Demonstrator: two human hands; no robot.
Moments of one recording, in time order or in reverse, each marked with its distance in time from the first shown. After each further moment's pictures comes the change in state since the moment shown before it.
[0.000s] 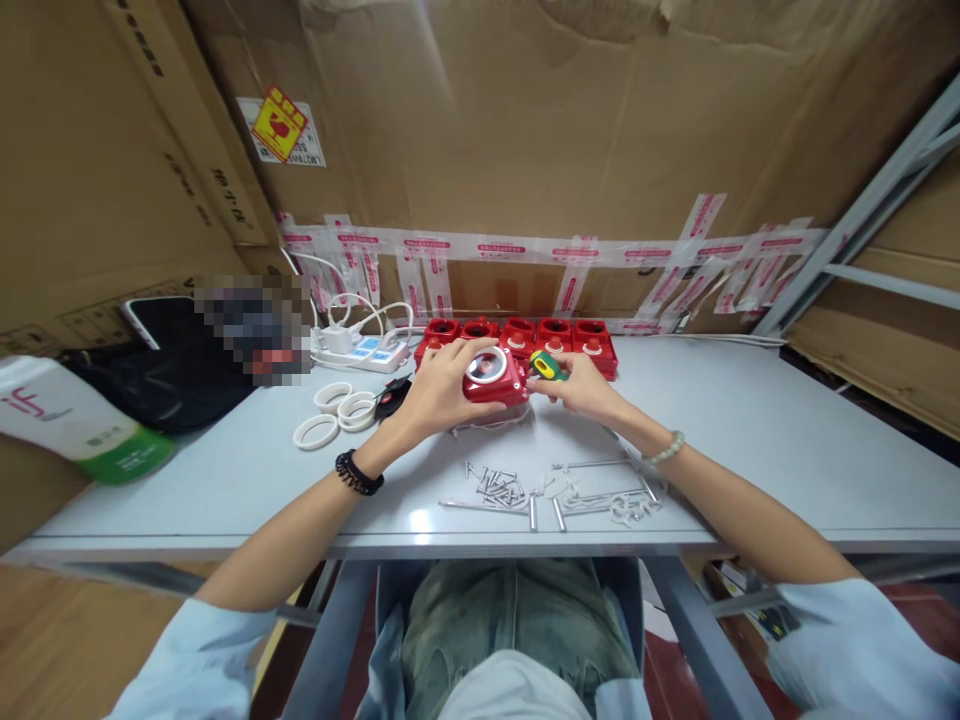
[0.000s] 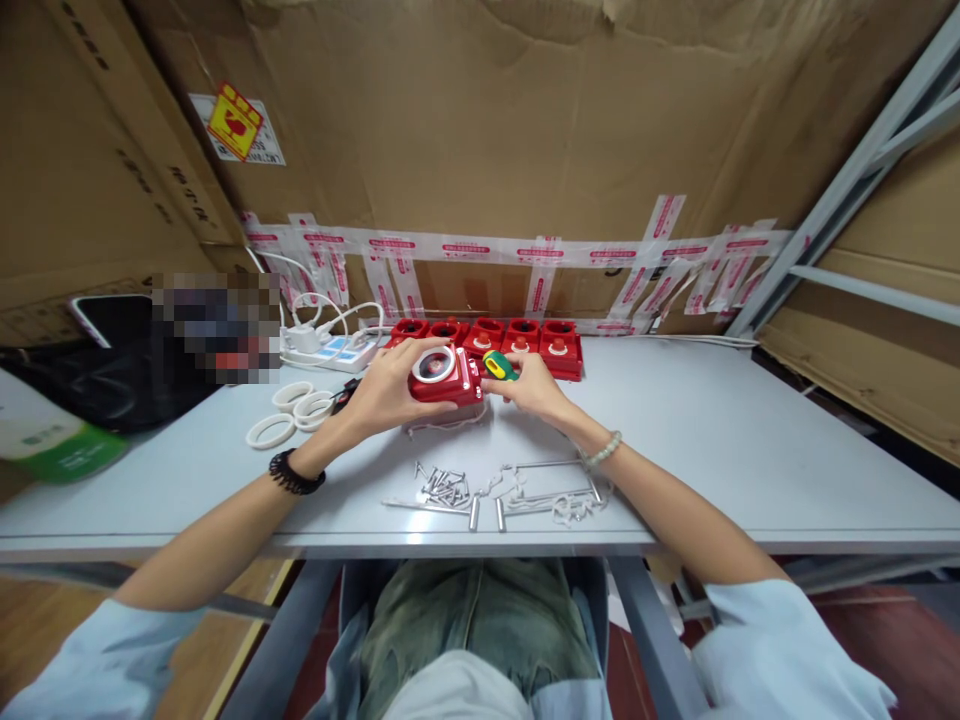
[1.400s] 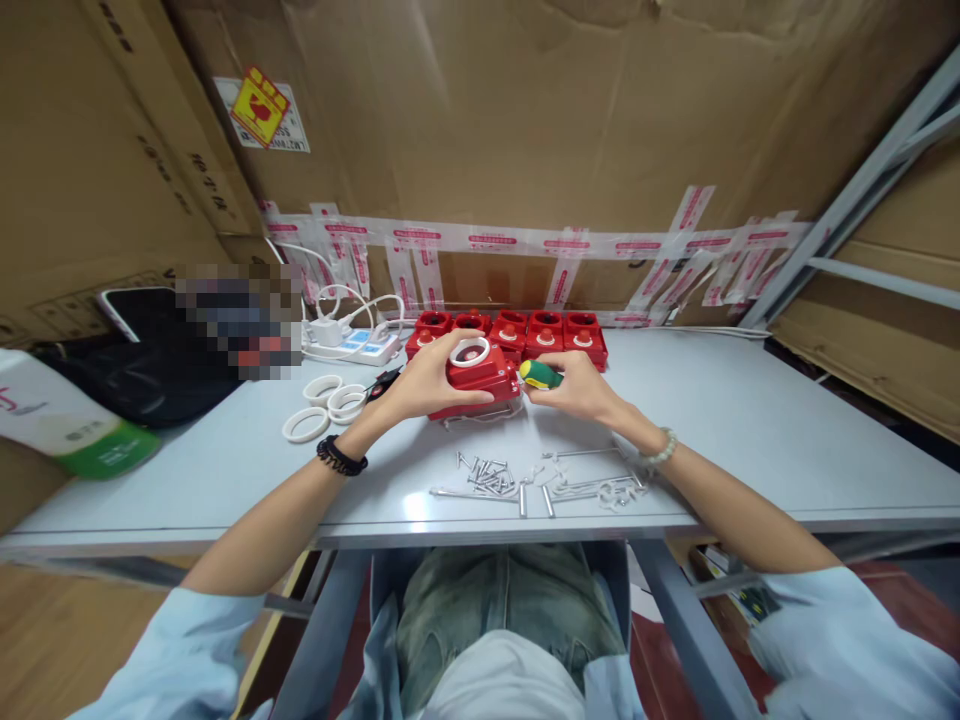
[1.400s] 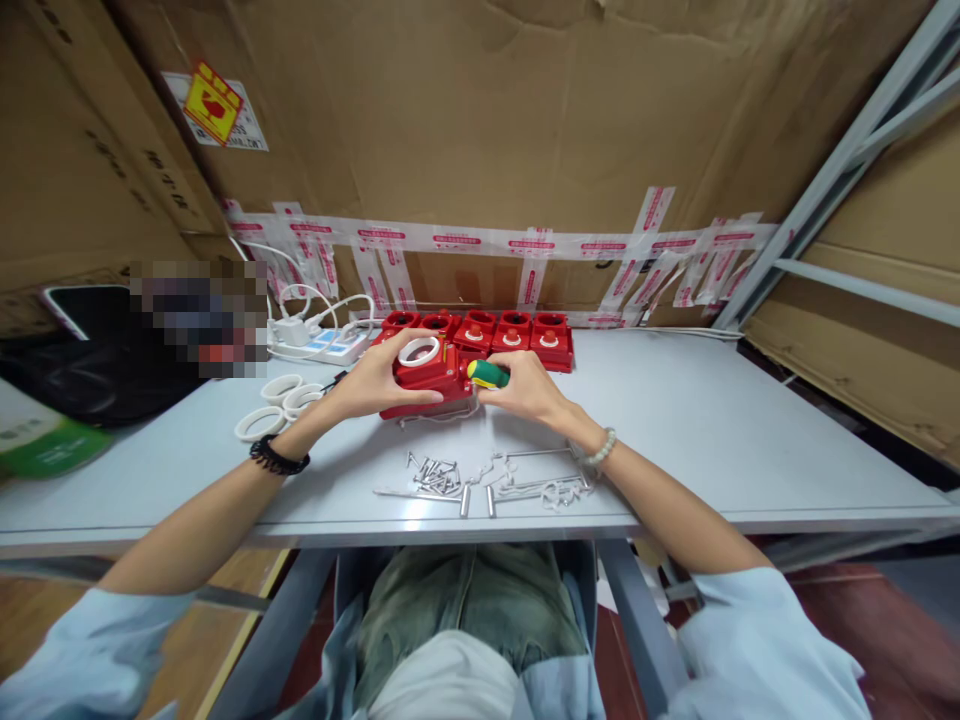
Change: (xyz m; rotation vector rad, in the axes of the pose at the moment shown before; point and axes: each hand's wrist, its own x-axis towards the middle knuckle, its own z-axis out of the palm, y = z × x) left_hand 0.003 -0.007 -0.007 -0.285 -0.108 -0.065; right_hand -0.013 0.006 -0.007 -0.353 -0.002 -0.374
